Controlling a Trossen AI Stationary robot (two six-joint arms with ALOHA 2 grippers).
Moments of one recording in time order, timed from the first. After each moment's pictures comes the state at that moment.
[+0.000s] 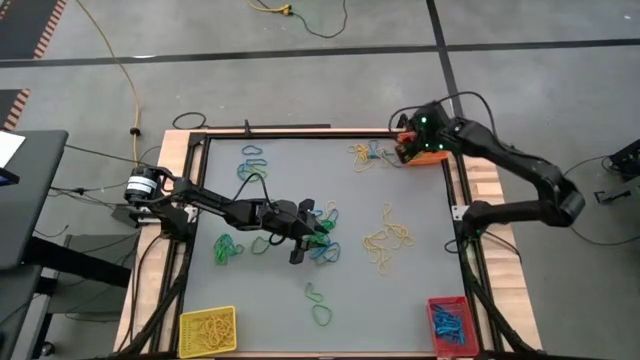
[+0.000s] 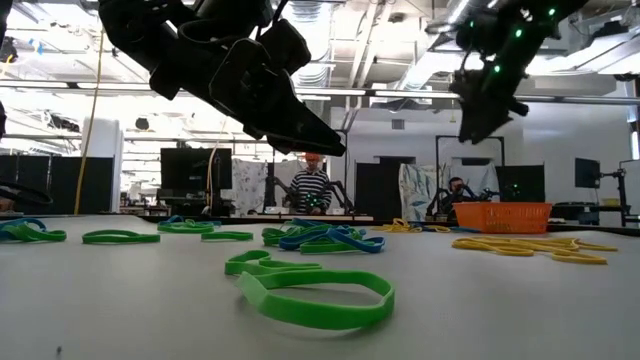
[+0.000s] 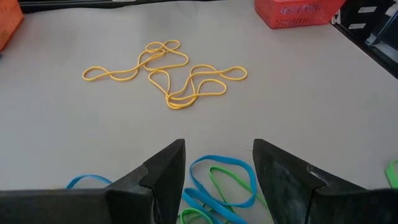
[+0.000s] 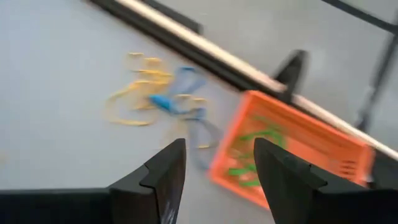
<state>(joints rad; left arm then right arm) -0.05 1.69 0.78 0.43 0.11 0.03 -0.75 1.15 0.98 -0.72 0.15 0.15</state>
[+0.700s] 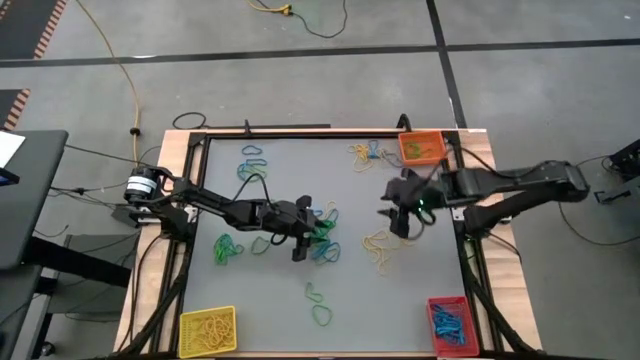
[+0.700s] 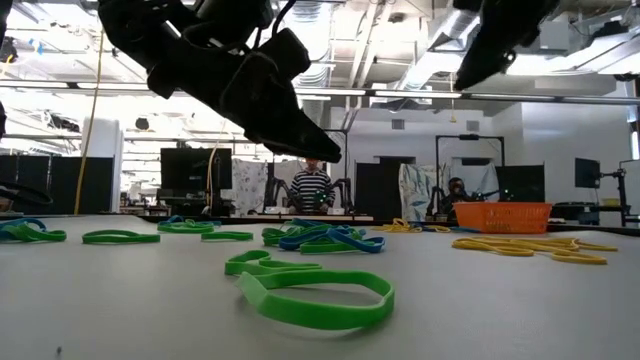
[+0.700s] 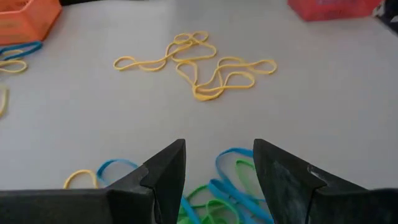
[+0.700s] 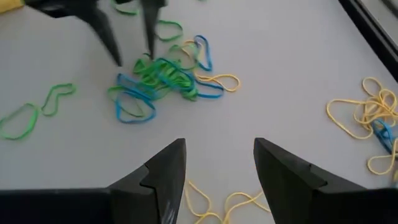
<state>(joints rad) -0.05 1.68 0.78 0.40 -0.01 0.03 0.12 1.09 0.98 -0.73 0.26 0.31</state>
